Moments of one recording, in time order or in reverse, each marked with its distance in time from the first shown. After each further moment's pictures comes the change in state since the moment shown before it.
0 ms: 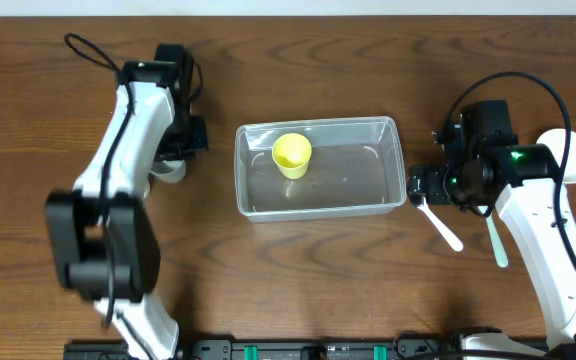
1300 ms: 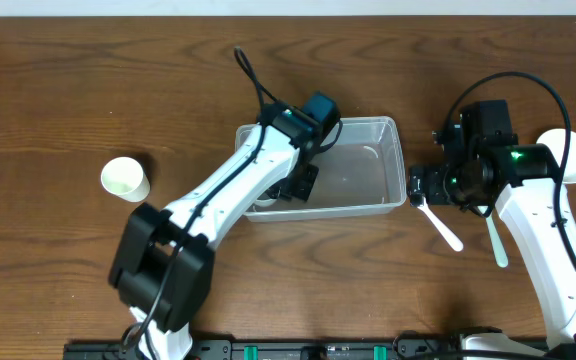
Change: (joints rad) left arm -0.527 0.071 -0.033 -0.010 0.000 -0.023; right arm 0.000 0.000 0.000 -0.001 0.000 0.000
